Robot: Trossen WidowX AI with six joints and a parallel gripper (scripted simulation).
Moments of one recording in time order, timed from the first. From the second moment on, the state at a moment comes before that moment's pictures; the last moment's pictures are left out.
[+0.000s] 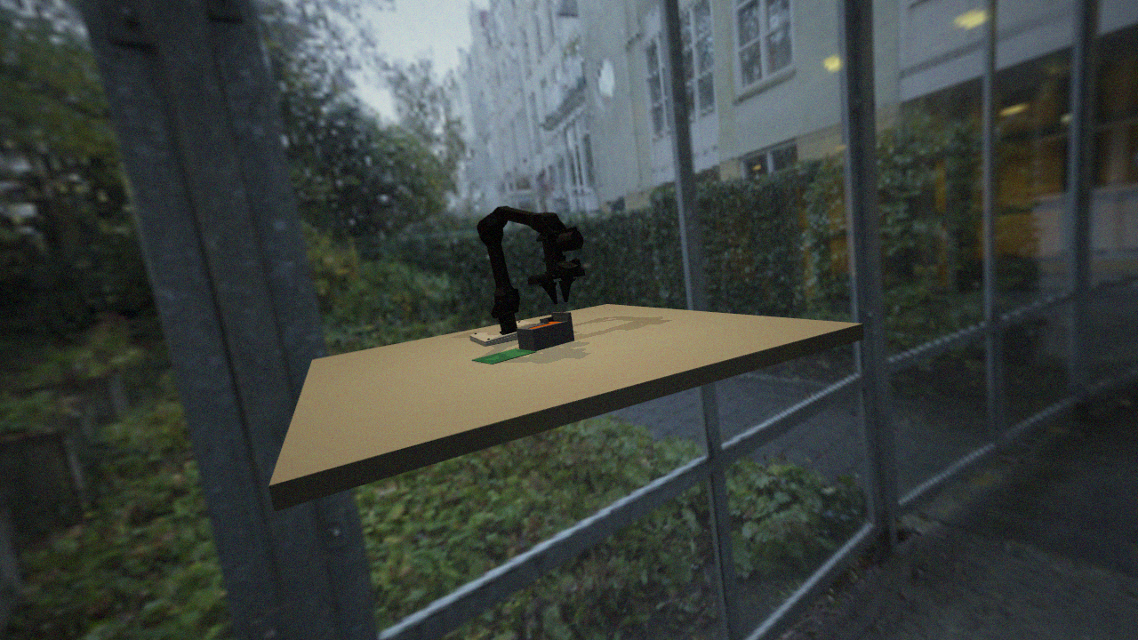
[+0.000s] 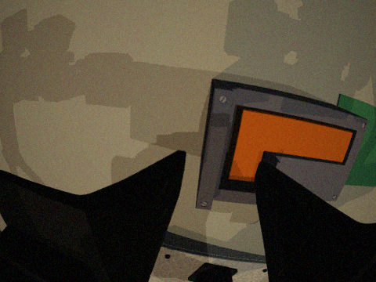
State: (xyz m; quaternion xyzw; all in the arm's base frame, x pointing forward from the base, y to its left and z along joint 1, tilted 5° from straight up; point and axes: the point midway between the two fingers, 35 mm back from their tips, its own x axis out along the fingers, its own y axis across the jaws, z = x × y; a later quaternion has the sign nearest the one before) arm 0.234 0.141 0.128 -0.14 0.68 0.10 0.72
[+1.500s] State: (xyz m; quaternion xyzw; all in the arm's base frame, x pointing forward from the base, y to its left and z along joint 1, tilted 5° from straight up) arm 0.233 0.135 0.048 -0.14 0.68 0.10 0.71
